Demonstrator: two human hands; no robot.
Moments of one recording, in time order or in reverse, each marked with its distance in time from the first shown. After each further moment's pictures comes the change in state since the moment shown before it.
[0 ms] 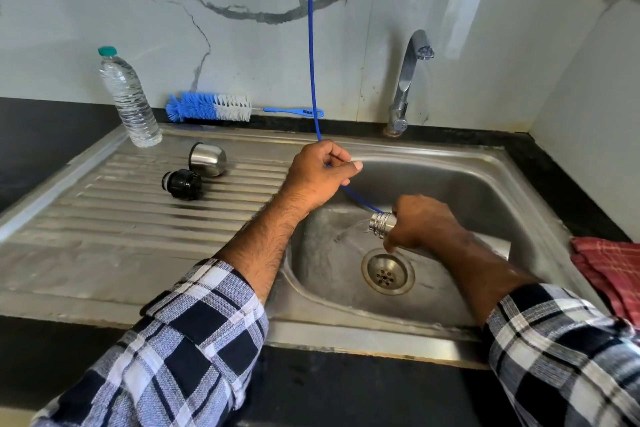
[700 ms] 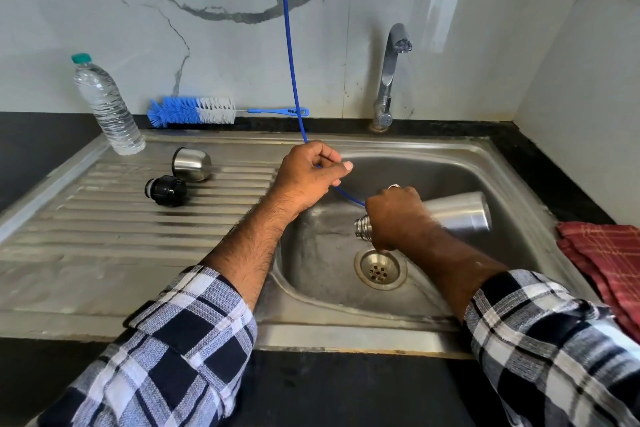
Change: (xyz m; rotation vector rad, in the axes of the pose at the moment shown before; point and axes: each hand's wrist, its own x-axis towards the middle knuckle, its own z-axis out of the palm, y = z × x) left_hand -0.002 0.002 0.006 -0.018 -0.037 -0.001; right_hand -0.015 -0.022 0.000 -0.372 0.189 -0.195
